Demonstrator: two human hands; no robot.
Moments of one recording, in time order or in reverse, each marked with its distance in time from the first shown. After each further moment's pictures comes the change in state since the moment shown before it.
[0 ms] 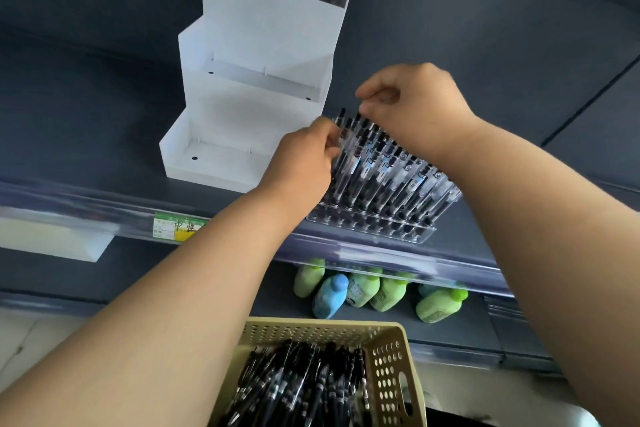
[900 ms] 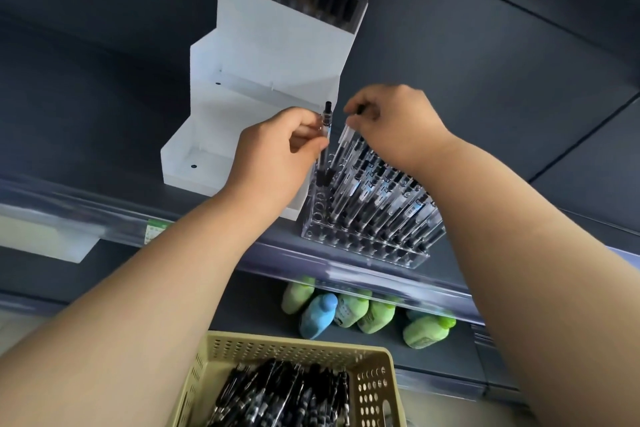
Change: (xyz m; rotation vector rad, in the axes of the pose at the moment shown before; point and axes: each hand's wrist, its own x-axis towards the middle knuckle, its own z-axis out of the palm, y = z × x) left_hand -0.005 0.005 -0.035 -0.289 0.243 -0.080; right_hand 0.024 -0.002 0.011 -0.104 -0.080 -0.068
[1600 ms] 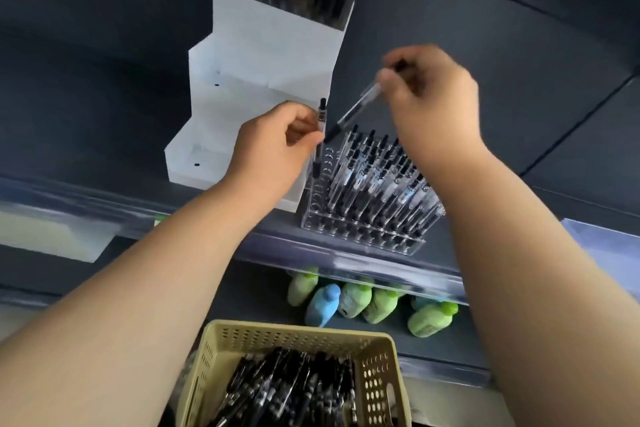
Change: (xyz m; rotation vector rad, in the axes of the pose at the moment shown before) left_hand -0.008 0.008 -0.005 0.019 -0.046 0.034; right_hand -0.044 -0.005 -0.021 0.429 0.440 0.034
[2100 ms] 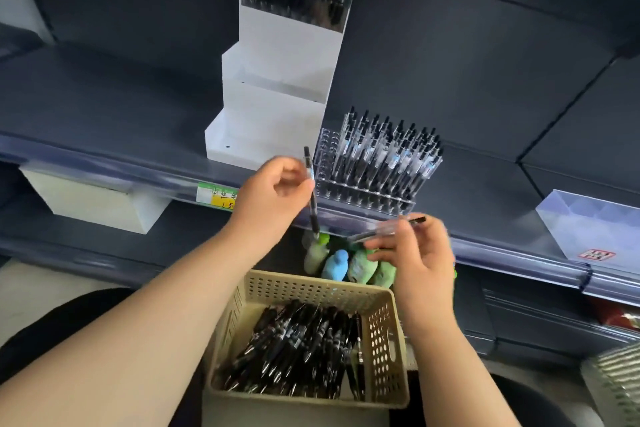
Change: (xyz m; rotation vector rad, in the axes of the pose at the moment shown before) left_hand -0.114 0.022 -0.022 -0.147 -0.101 -0.264; right_hand -0.201 0.018 -0.022 0.690 0.092 0.493
